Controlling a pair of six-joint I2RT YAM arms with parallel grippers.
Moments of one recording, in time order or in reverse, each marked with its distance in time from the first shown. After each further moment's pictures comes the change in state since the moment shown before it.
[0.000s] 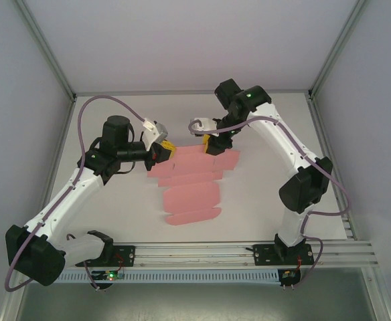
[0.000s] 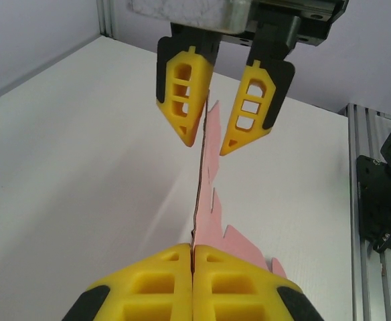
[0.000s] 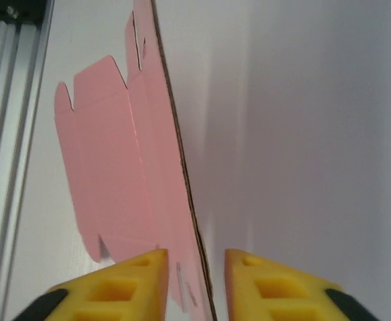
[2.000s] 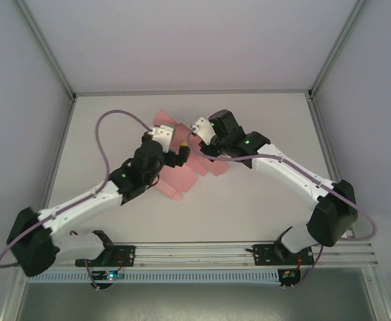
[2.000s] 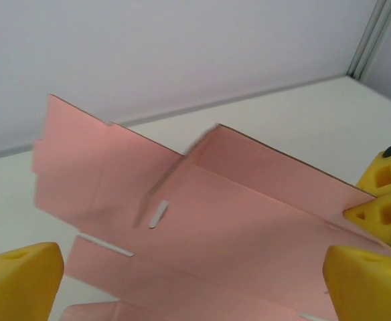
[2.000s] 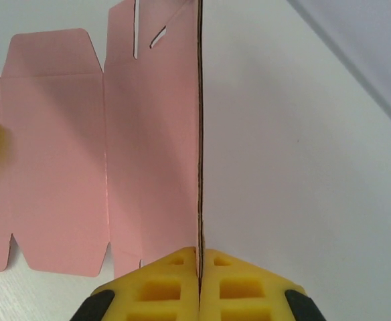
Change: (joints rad) left arm -0.368 -0.020 -0.199 0.390 -1.149 -0.392; right arm 0.177 -0.351 -0.673 0.892 0.550 0.718
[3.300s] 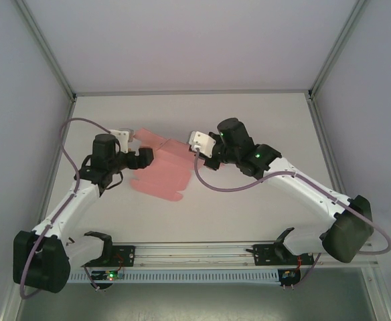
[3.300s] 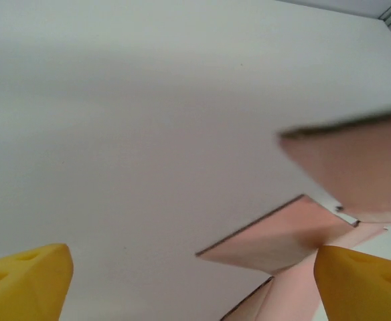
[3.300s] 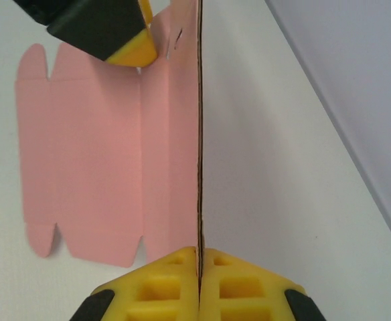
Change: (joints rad) left arm 0.587 -0.033 -0.106 -0.235 0.709 -0.076; right arm 0.023 -0.154 -0.140 0.133 -0.231 -0.254
